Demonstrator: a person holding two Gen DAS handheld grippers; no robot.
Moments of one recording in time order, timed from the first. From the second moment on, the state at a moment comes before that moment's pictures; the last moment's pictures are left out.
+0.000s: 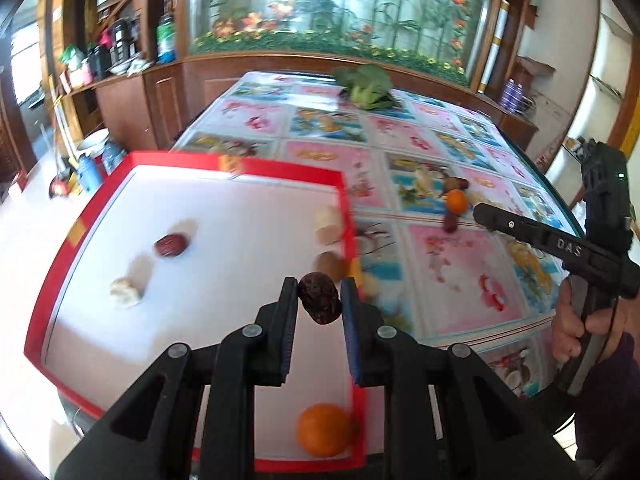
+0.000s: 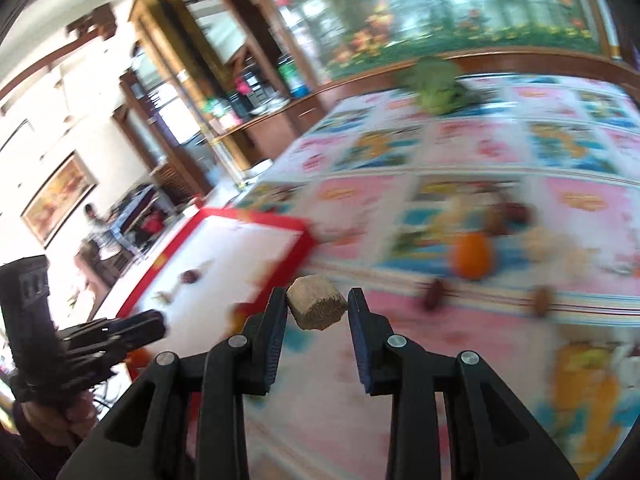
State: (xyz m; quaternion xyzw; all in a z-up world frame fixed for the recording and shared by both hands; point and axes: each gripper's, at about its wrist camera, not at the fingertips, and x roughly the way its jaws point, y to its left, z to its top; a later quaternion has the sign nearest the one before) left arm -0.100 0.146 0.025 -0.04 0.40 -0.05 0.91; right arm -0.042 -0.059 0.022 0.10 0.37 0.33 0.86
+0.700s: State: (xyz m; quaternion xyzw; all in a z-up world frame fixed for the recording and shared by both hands) left arm -0.123 0.278 0.000 -0.11 0.41 0.09 0.90; right arm -0.079 0.093 -0.006 -0.05 0.44 0.40 0.80
